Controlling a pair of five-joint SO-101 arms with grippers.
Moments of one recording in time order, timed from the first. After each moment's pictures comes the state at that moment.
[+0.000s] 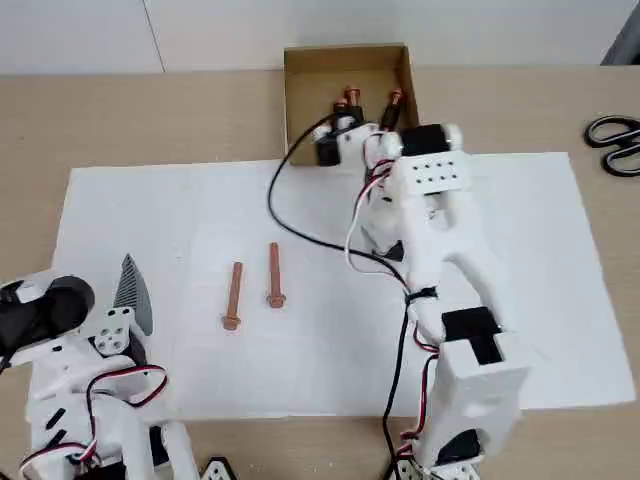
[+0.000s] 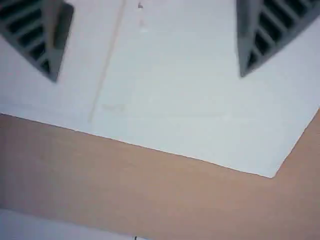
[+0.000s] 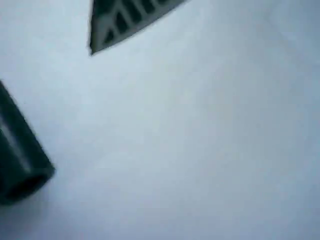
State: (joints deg) left arm -23.6 -103.6 62.5 71.0 7.6; right arm -14.2 19.0 -17.9 95.6 27.2
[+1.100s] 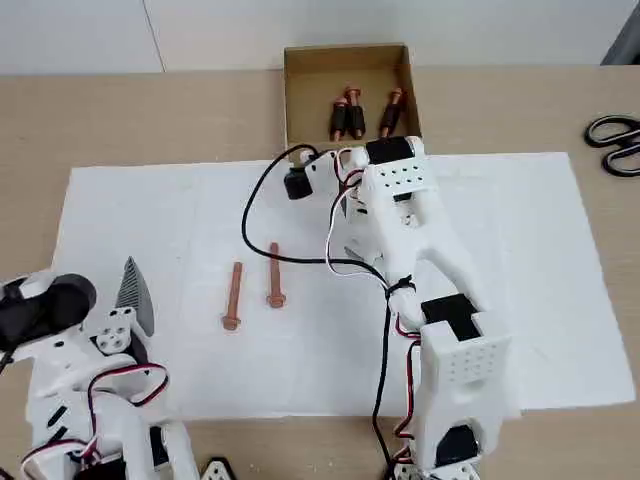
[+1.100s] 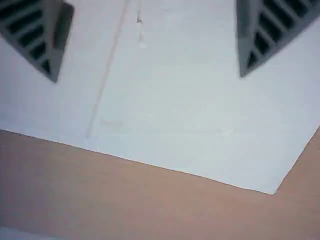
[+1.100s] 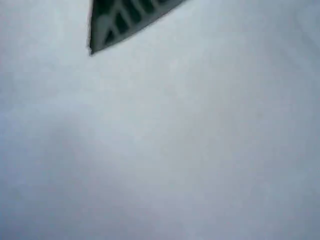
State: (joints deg) left arm -23.6 -103.6 63.4 71.4 7.6; right arm -17.3 28.3 -18.1 92.6 36.7
